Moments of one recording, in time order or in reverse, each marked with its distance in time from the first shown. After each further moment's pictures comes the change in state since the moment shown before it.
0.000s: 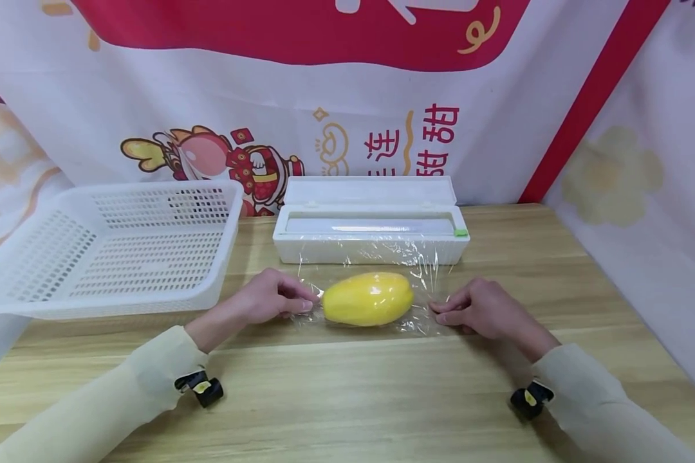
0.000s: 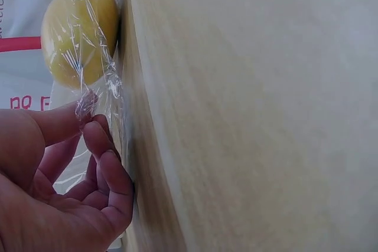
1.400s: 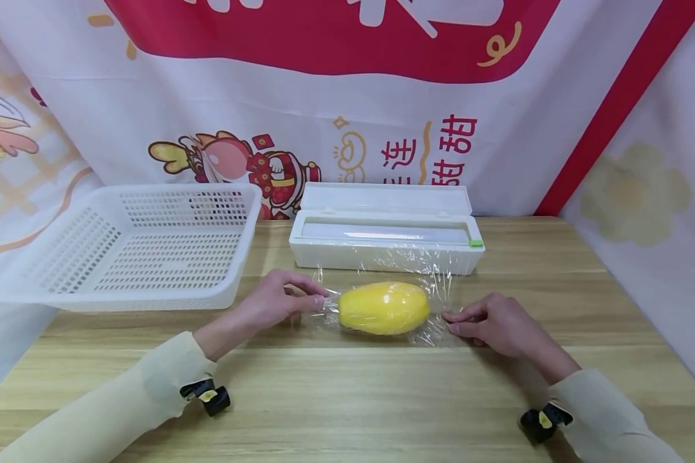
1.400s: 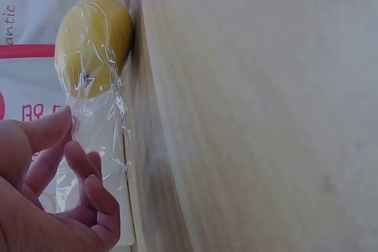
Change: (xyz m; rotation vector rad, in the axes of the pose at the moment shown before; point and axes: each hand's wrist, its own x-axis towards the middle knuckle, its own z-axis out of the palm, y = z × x) left_hand -0.020 0.007 0.000 -0.084 0.119 0.025; right_hand -0.008 0.006 0.008 -0.032 0.081 -0.050
